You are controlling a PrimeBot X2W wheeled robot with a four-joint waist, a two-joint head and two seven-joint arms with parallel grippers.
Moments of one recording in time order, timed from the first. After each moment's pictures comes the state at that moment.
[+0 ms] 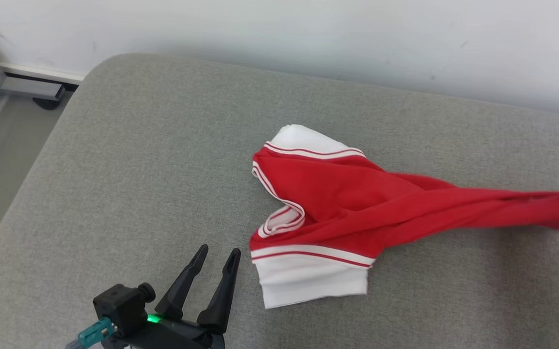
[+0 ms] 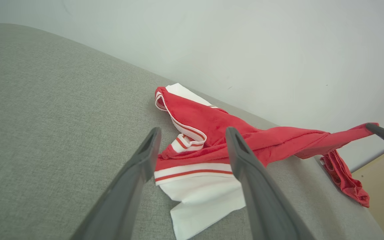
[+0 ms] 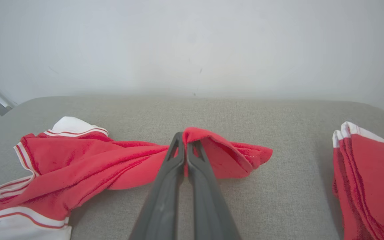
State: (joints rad) left arm -0.17 0.31 -0.68 -0.03 -0.75 0.10 -0.22; right arm 0.04 -0.05 -0.44 -0.47 0.31 0.13 0.63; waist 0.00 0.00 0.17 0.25
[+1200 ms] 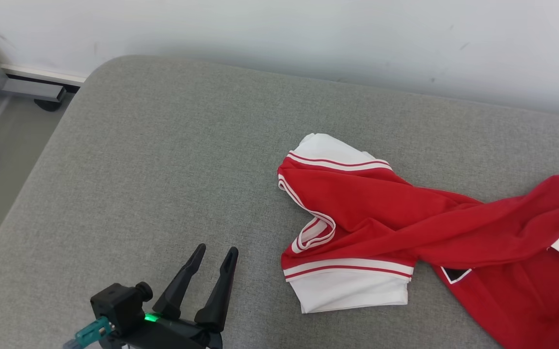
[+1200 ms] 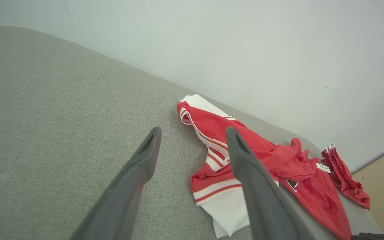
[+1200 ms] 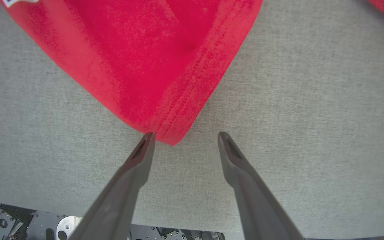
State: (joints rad) left arm -0.18 0.32 -0.68 -0.02 -0.76 0.10 -0.23; right arm 0.36 -0.05 -0.46 -0.41 0.27 0.13 1.04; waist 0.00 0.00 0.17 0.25
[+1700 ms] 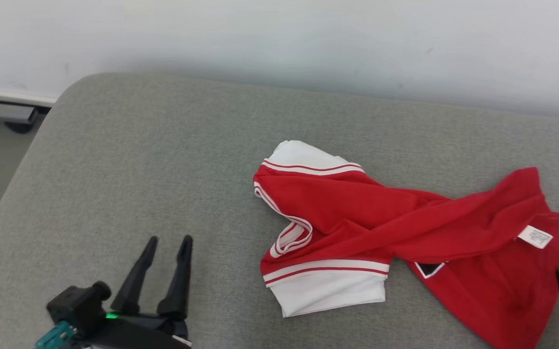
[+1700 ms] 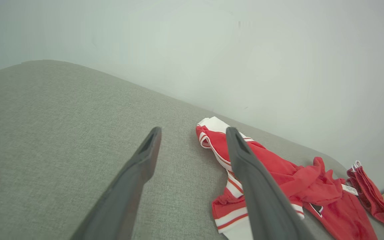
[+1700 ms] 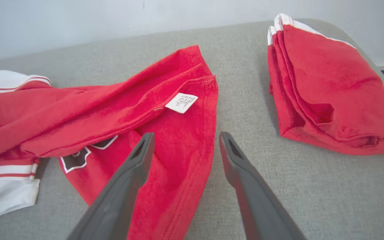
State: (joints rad) left arm -0.14 0.34 -0.58 -0.04 -0.73 0.18 -0.25; right arm 0.19 -0.05 -0.50 -0.30 0.31 0.13 0.58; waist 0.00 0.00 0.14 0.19
